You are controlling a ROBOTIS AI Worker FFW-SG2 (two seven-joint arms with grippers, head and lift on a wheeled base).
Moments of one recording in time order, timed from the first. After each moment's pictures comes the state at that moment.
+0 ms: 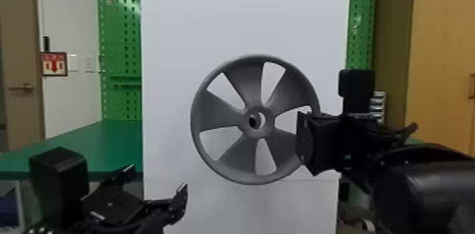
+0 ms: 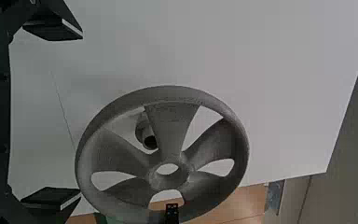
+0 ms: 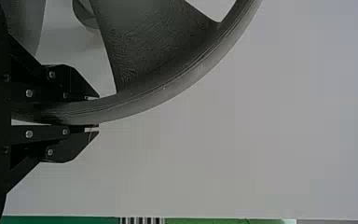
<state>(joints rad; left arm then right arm) -0.15 0.22 -0.06 -2.35 0.26 0.64 -0.20 -0.75 0.00 0.08 -1.86 -0.09 0.91 -0.08</state>
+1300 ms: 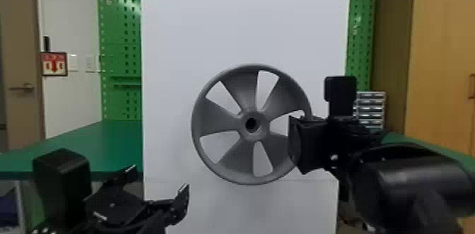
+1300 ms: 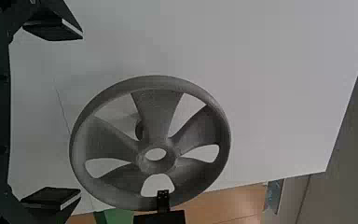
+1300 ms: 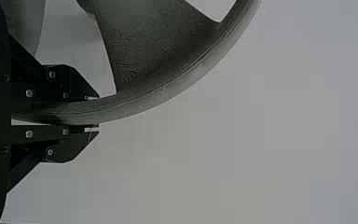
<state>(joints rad) -0.15 0.22 -0.07 -2.33 0.26 0.63 -0.20 -0.81 0.00 0.10 -1.68 -0.08 0.82 -0.10</state>
